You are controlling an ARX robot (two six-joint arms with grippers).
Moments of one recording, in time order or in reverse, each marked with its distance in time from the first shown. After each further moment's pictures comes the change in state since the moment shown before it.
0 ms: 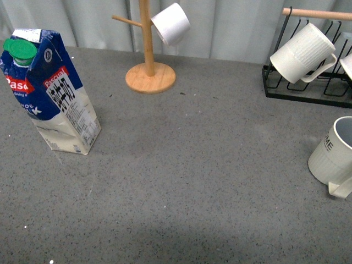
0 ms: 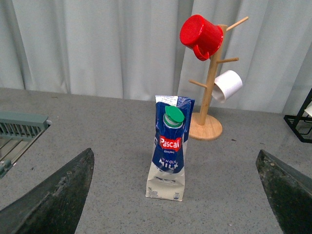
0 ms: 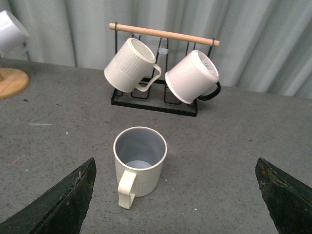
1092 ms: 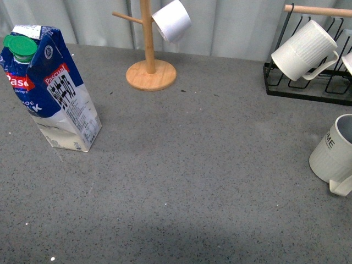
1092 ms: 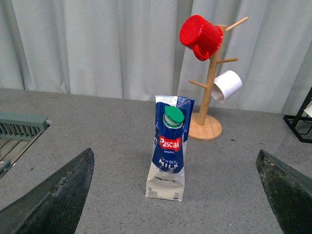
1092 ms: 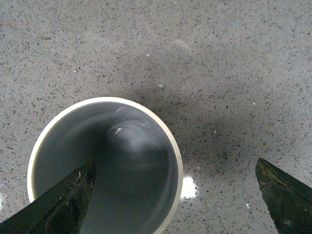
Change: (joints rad) left arm 0.000 0.000 0.000 0.000 0.000 0.000; right arm -0.119 1.417 0.676 0.035 -0.076 0.174
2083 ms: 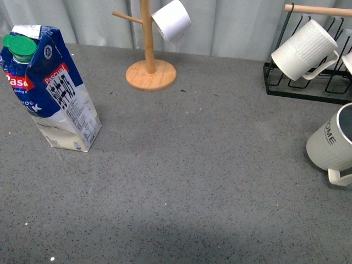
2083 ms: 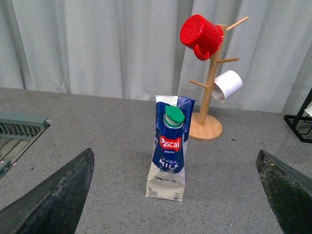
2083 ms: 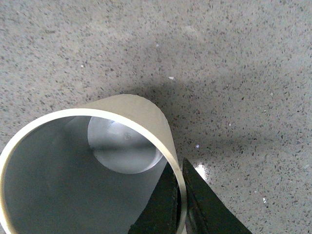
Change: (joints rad) left arm 0.000 0.000 0.000 0.000 0.000 0.000; right arm 0.021 0.015 0.068 -0.104 -0.026 0.056
